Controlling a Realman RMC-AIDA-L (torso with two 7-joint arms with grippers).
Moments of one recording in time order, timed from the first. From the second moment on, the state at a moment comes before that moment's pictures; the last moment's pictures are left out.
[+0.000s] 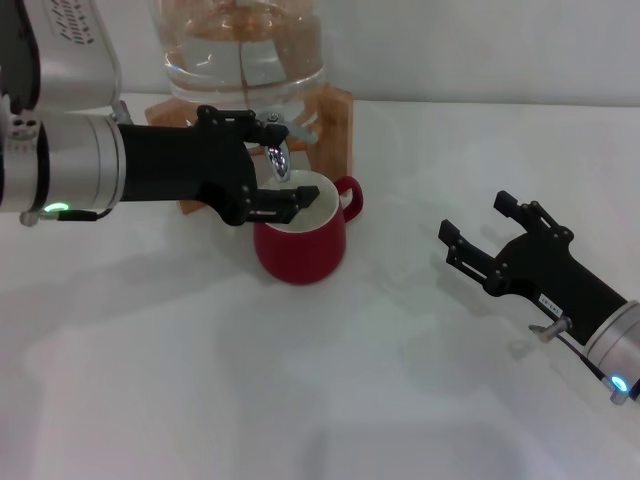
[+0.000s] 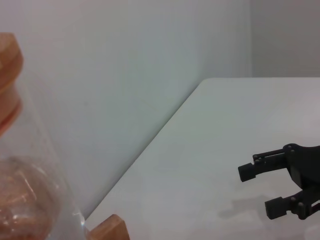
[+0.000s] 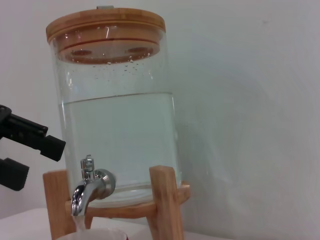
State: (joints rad) left arm -0.37 -2.09 1.25 1.41 -1.15 -1.29 1.40; right arm 0.37 2.01 0.69 0.48 -2.61 -1.02 0.29
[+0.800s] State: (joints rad) left arm -0.45 -2.08 1.25 1.32 -1.14 -1.28 1.44; right arm 0.37 2.02 0.69 0.48 -2.60 -1.02 0.29
